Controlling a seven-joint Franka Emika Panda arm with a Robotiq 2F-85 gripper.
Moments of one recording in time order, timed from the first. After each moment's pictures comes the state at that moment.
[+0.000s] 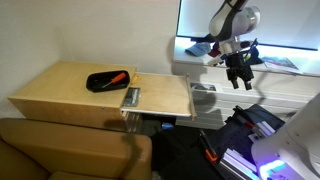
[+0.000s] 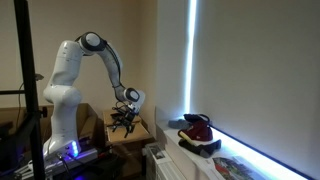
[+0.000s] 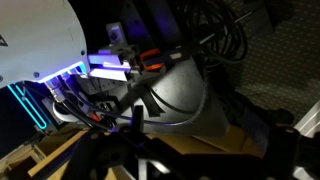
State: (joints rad) arm -0.04 0.23 -0.39 -2.50 -0.19 2.05 1.74
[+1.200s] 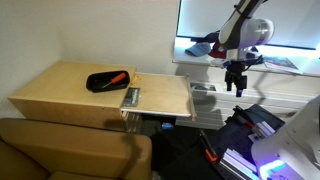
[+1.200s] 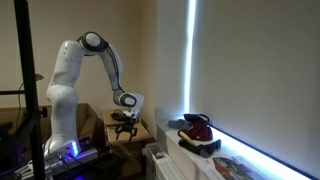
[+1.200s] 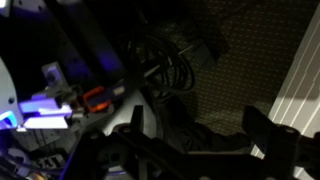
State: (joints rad) arm -0.20 0.25 -0.30 -2.61 -0.06 2.45 1.66
